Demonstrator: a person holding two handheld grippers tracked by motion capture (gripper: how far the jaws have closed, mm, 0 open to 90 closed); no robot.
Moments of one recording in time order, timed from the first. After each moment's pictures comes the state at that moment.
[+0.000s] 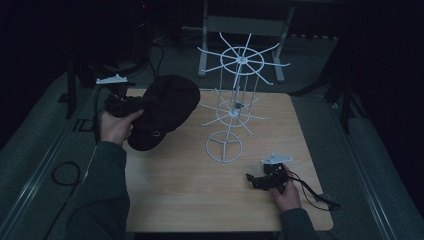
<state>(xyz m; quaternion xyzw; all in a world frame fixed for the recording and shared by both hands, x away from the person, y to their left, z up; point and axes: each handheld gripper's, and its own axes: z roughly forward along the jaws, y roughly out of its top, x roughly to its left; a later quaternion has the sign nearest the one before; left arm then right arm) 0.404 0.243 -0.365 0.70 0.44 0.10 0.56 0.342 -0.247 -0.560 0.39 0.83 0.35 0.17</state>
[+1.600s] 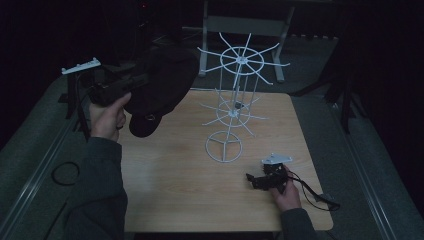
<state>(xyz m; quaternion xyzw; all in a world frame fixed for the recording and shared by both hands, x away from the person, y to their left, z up) 0.387 0.260 -0.319 0.62 0.39 0.09 0.68 0.342 -0.247 -0.560 0.39 0.83 0.35 0.17</state>
